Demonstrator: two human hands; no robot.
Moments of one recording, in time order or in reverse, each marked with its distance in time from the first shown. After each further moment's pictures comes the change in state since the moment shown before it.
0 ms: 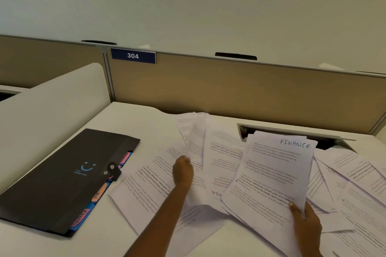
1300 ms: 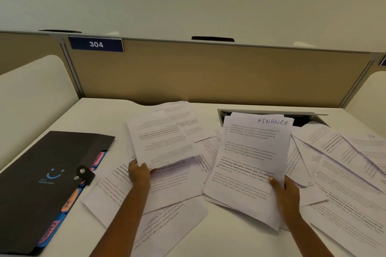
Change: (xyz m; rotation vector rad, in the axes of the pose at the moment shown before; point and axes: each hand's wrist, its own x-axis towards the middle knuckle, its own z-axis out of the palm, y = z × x) left_hand 0.030 -0.048 -0.022 -0.348 0.168 -0.319; right_hand 0.012 -0.010 -0.003 0.203 -0.070 0.072
